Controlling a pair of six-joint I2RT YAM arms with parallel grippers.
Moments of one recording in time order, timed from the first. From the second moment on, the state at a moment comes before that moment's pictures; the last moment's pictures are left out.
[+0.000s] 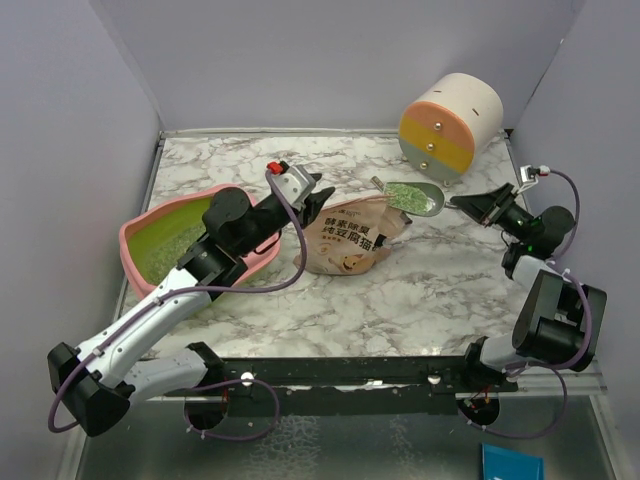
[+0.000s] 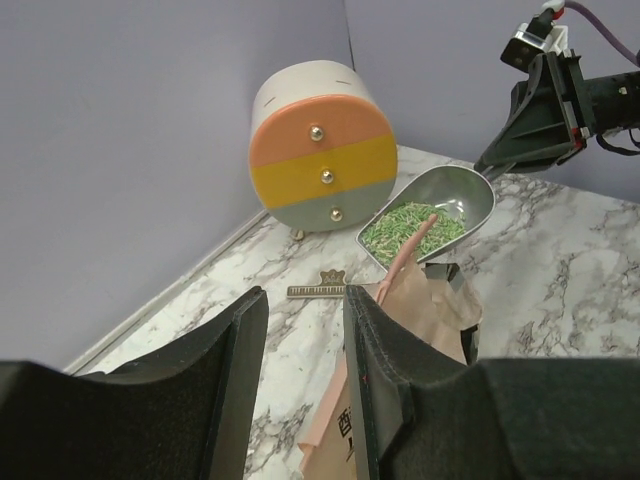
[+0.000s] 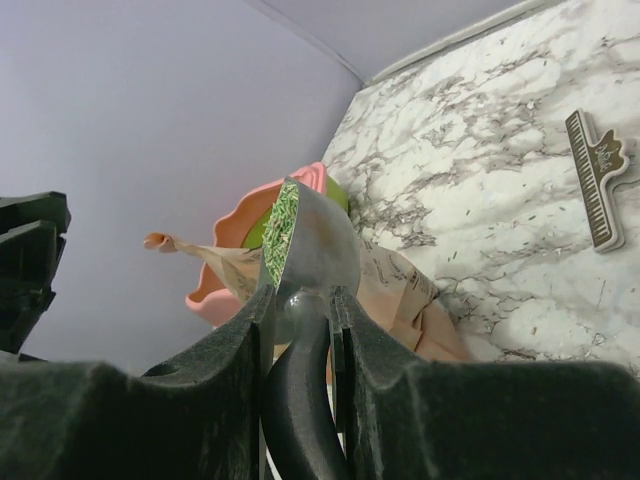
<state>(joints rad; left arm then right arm) -0.73 1.05 1.01 0.16 0.15 0.17 -0.40 1.42 0.55 1.15 -1.20 1.20</state>
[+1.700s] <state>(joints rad) -0.73 0.66 0.91 -0.25 0.12 0.13 0.58 2.24 2.14 0.17 -0.90 0.69</state>
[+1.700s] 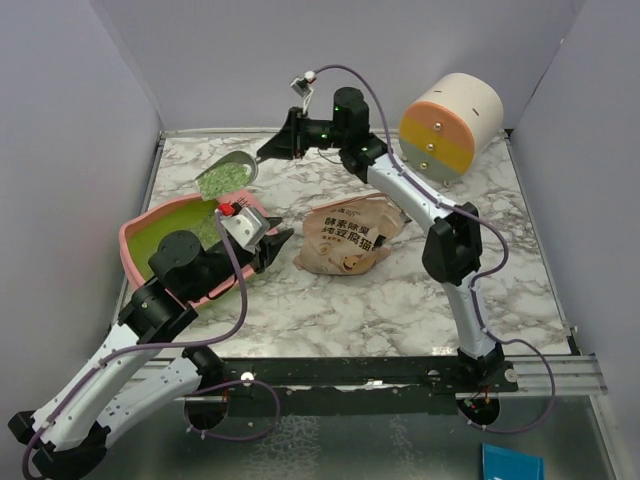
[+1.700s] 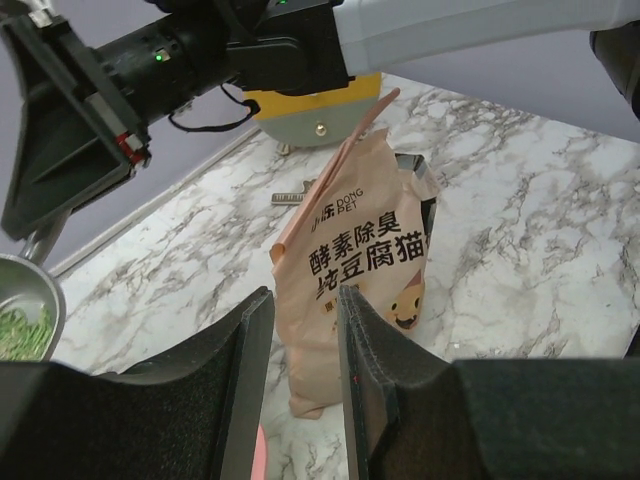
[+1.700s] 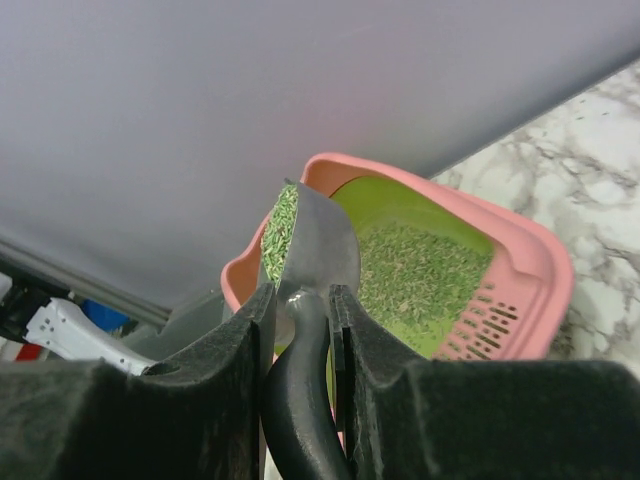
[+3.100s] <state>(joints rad) -0.73 0.54 0.89 -0.36 0.10 0.06 0.99 2.24 2.35 -0.26 -0.23 -0.16</state>
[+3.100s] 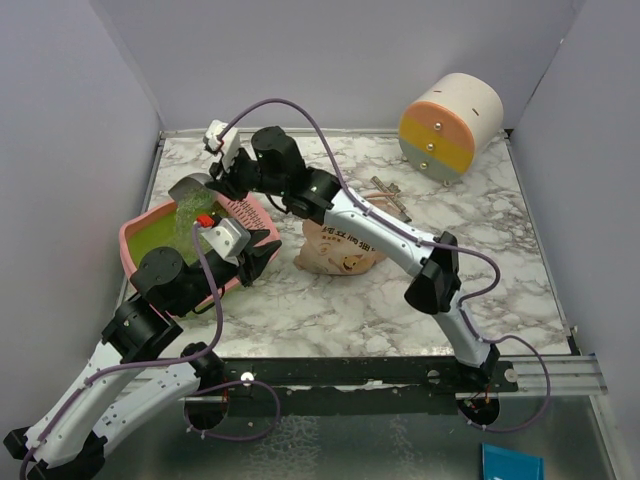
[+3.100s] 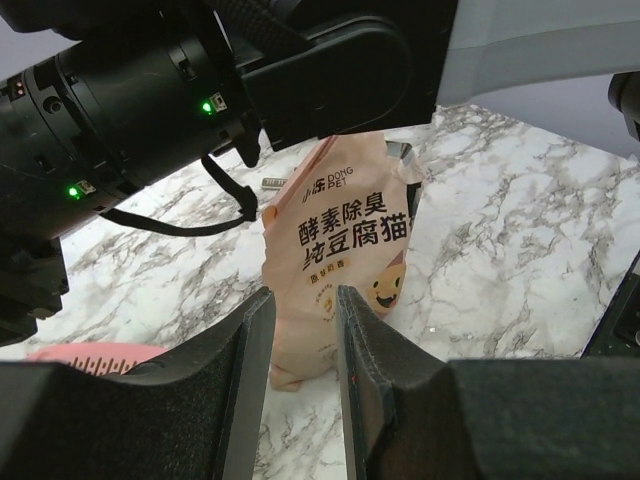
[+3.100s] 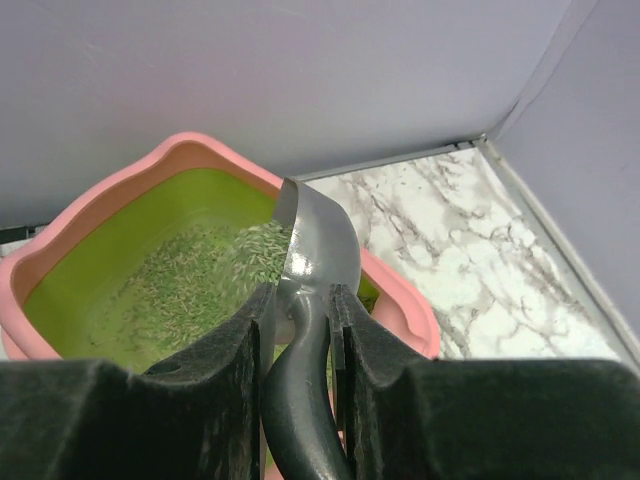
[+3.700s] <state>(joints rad) -0.73 0.54 0.89 -0.37 0.10 0.05 1.08 2.15 2.13 -0.20 -0.01 -0.43</state>
